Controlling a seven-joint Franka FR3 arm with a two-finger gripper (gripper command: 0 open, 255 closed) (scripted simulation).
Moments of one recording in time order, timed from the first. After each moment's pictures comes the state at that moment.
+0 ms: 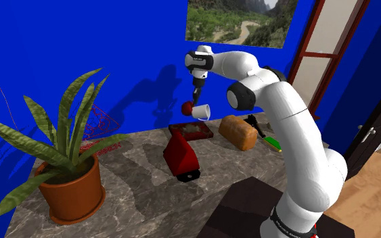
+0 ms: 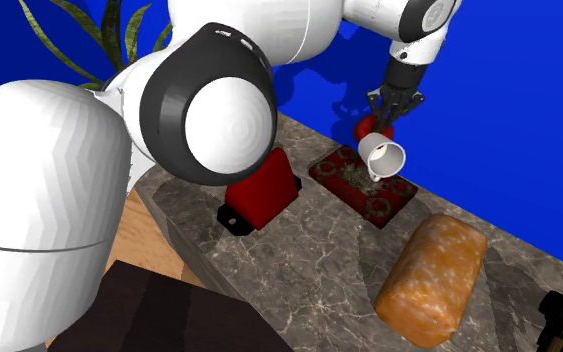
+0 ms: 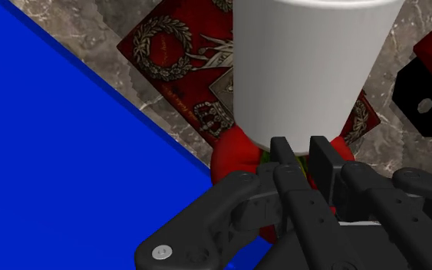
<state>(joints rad) -0.21 0.79 -0.49 -0.98 0.39 1.69 -0.96</state>
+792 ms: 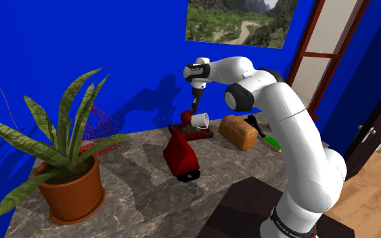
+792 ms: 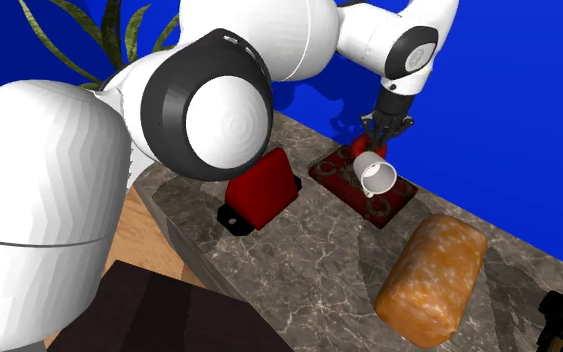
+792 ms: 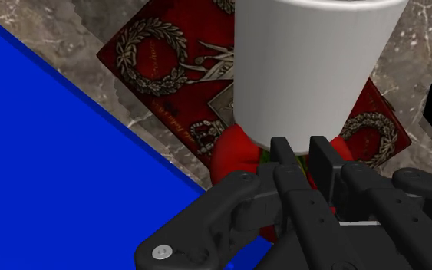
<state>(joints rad) -0.18 0.81 -0.49 -1.13 0.40 1.84 -0.99</state>
